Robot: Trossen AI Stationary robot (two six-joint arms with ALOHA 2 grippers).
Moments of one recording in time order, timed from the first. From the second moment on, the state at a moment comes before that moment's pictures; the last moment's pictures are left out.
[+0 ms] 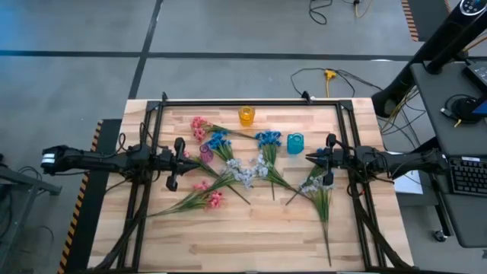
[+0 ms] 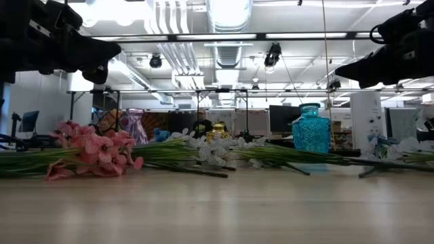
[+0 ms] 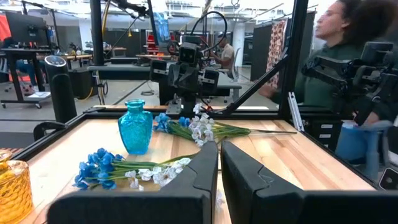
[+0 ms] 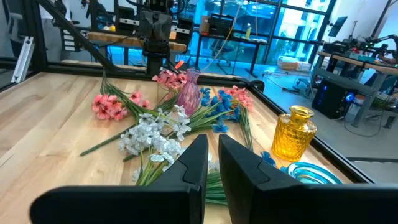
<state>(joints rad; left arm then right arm) 0.02 0.47 0.02 0.50 0.09 -0.04 0.04 0.14 0.02 0.06 0.18 -0.13</state>
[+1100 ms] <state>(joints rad) 0.02 0.55 0.02 0.50 0.09 -0.04 0.04 0.14 0.02 0.06 0.18 -0.13</state>
